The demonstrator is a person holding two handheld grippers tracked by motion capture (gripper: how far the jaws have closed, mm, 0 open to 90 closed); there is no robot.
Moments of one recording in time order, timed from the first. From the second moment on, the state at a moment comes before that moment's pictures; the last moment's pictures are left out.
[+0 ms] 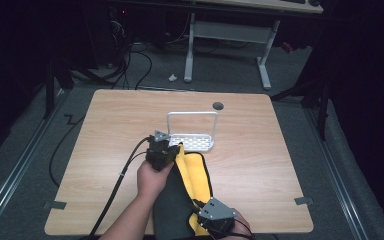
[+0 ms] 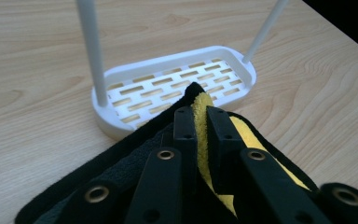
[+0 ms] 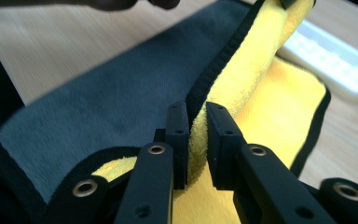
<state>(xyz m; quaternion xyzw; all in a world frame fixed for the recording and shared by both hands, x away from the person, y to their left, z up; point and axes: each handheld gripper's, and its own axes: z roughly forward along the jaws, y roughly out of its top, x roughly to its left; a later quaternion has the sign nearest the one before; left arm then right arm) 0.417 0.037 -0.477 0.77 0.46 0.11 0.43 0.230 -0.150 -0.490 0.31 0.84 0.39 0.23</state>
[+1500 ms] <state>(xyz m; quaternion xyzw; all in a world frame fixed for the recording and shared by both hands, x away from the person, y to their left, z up) 0.381 0.026 -0.489 0.80 0.40 0.08 0.45 0.234 -0.207 -0.497 0.39 0.79 0.39 0.26</state>
